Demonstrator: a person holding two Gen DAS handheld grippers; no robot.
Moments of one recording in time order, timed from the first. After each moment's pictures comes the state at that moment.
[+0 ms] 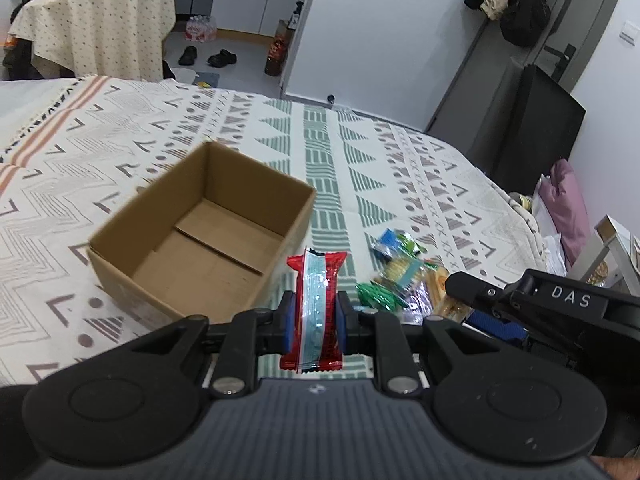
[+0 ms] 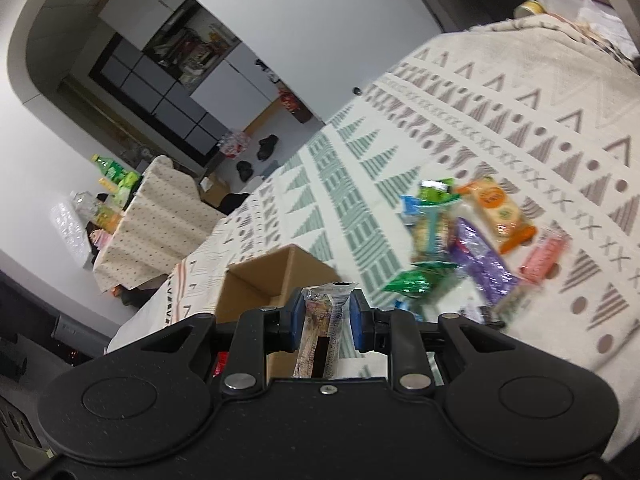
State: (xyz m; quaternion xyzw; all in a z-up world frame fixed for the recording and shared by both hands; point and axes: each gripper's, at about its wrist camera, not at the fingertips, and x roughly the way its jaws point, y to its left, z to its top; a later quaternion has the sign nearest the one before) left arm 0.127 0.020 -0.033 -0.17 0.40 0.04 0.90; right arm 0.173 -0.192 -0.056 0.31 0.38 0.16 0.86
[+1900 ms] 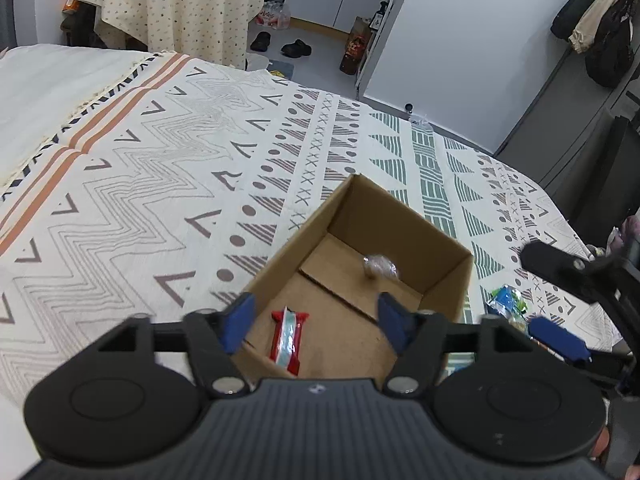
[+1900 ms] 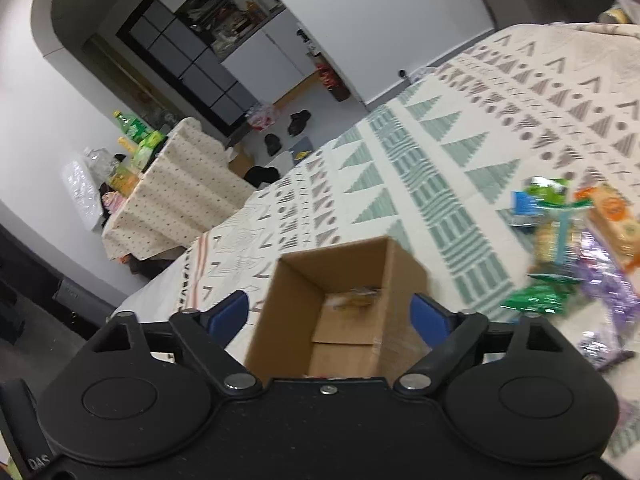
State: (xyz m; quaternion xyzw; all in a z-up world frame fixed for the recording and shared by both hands) left arm 0.162 0.146 -0.060 -0.21 0.42 0.13 0.87; right arm 0.218 -0.093 -0.051 0.27 0.39 0.19 0.86
